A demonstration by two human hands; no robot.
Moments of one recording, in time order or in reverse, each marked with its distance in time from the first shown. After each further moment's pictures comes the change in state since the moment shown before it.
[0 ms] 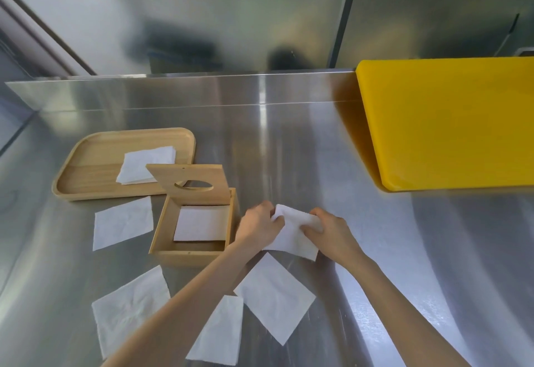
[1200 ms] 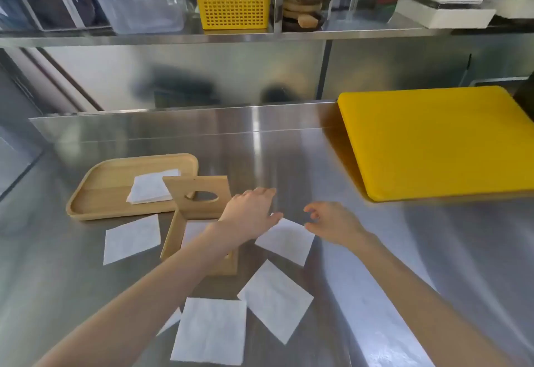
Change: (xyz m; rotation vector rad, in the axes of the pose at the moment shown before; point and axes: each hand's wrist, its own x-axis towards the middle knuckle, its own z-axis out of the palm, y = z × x) left_hand -0.044 0.025 -0.063 0.481 0.035 0.332; right_hand -0.010 -0.020 -0.035 -0.274 -0.014 -0.030
